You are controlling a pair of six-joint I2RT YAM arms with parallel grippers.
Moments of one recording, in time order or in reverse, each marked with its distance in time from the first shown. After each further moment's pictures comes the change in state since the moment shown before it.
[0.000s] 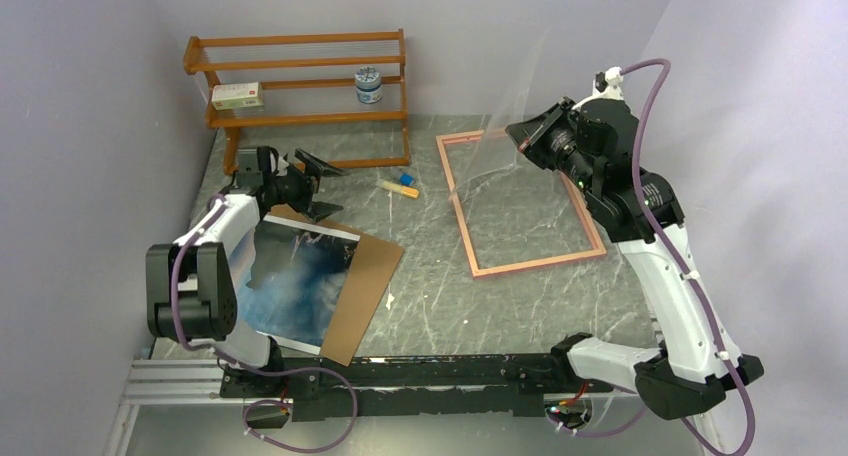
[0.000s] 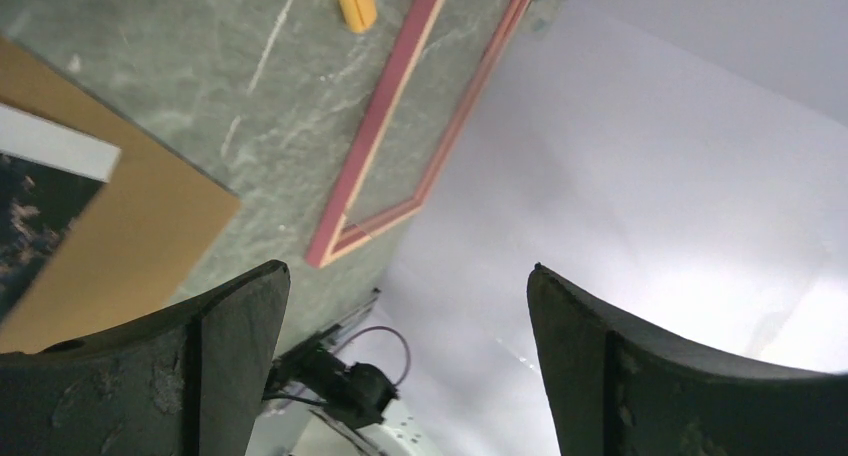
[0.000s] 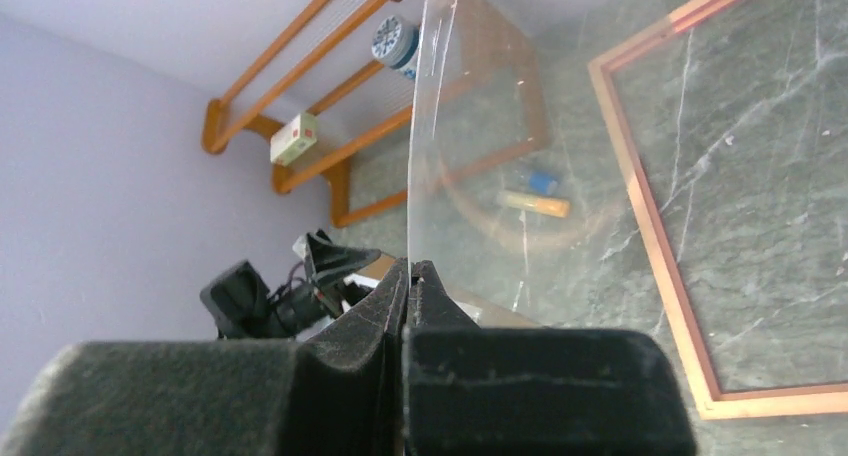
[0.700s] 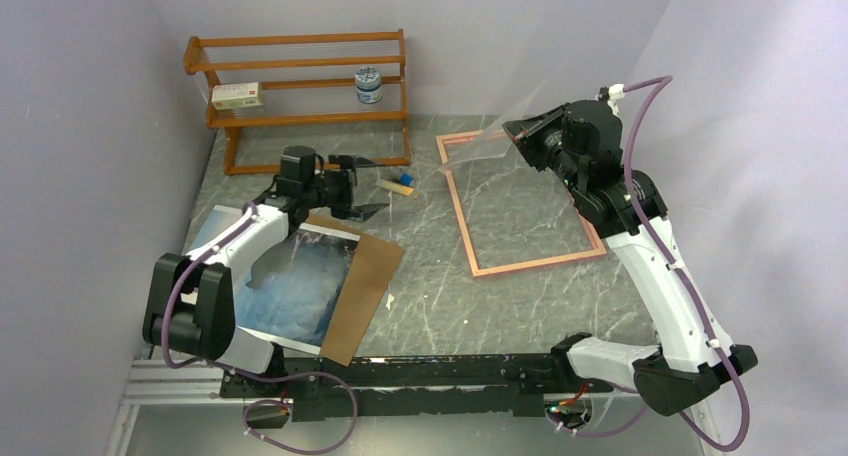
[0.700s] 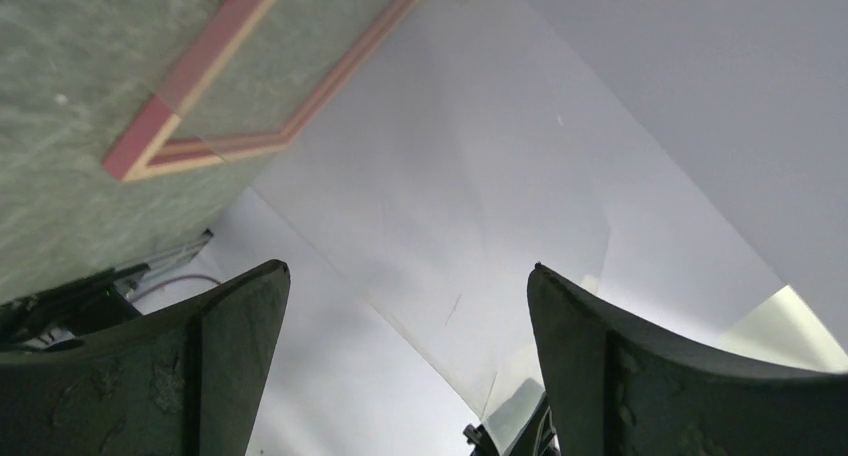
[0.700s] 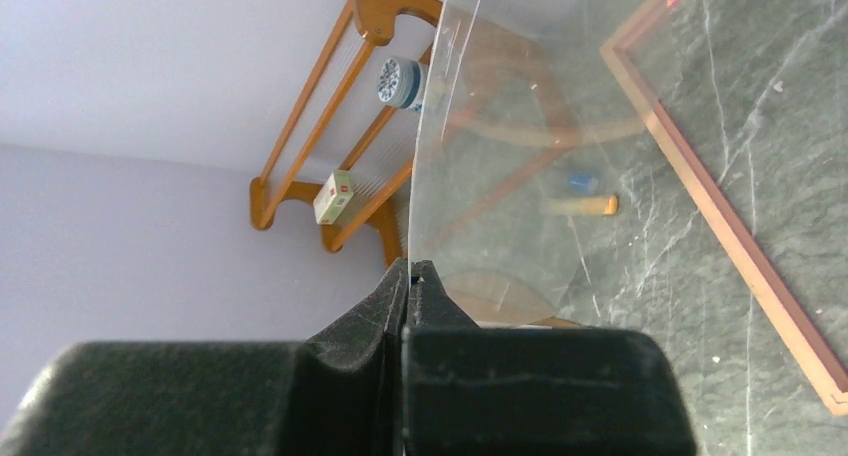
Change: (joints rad) left arm -0.252 -0.105 -0.051 0.131 -0.151 -0.659; right arm 0.000 0.026 -0.066 0.058 0.112 0.288
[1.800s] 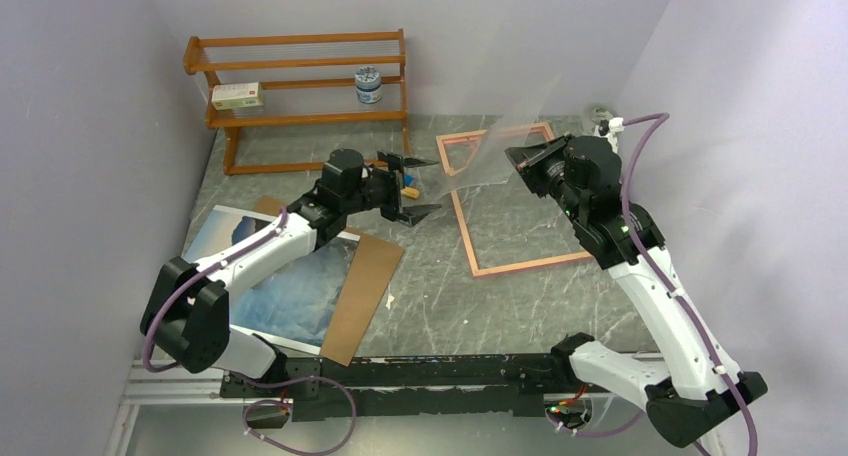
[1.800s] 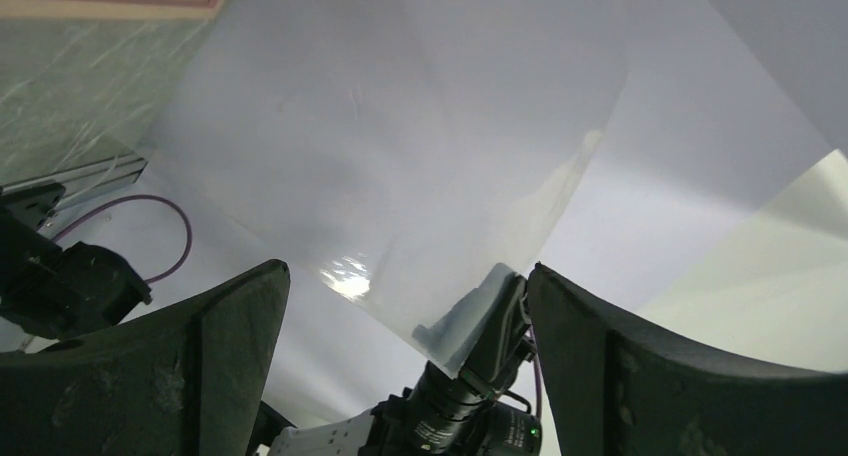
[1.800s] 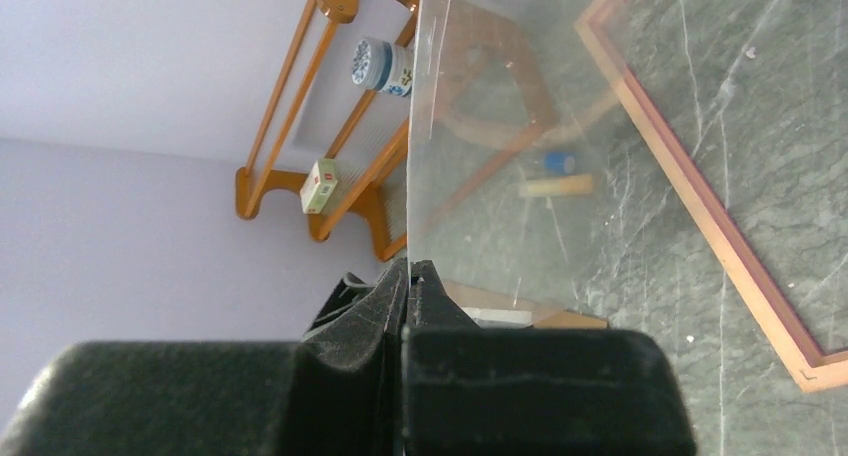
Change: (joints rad) left arm -0.348 -0.027 0.071 0.177 -0.148 -0.243; right arm 0.000 -0.157 -0.274 0.113 -0.010 0.034
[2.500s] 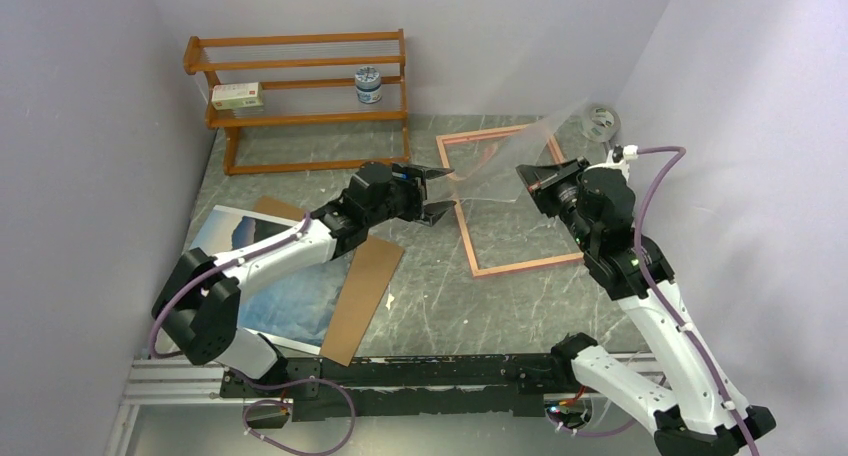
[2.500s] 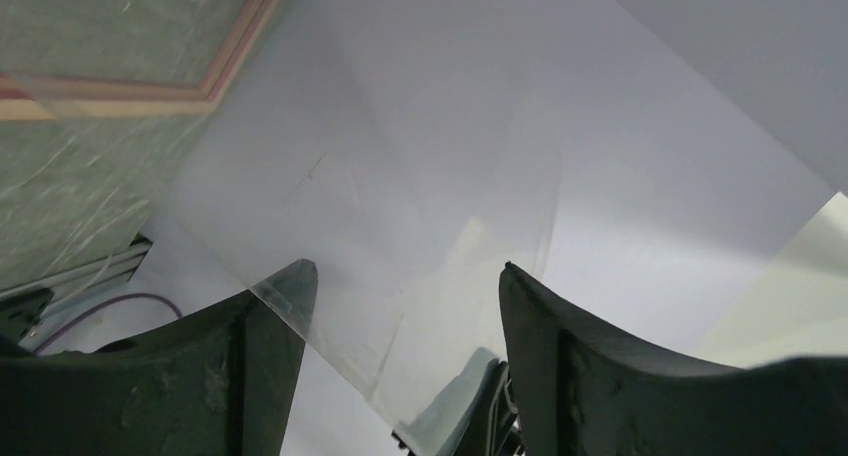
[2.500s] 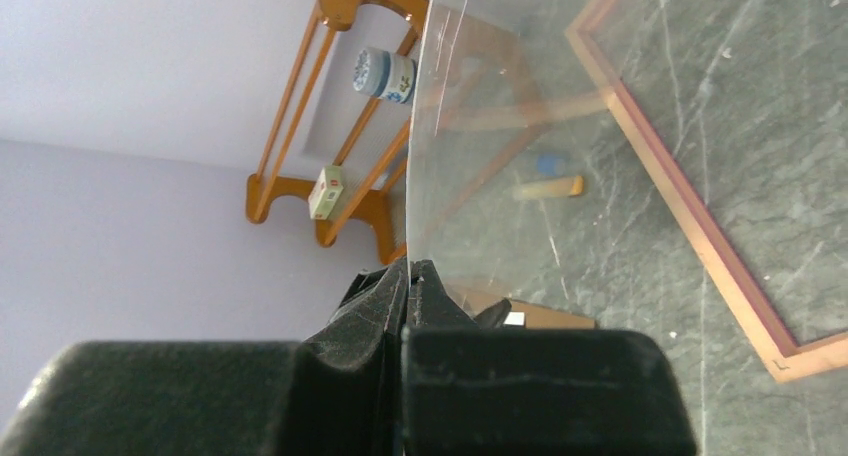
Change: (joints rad) left arm -0.166 0.047 0.015 0.022 -0.307 -0.003; right arm -0.003 -0.174 -0.165 0.050 0.006 0.012
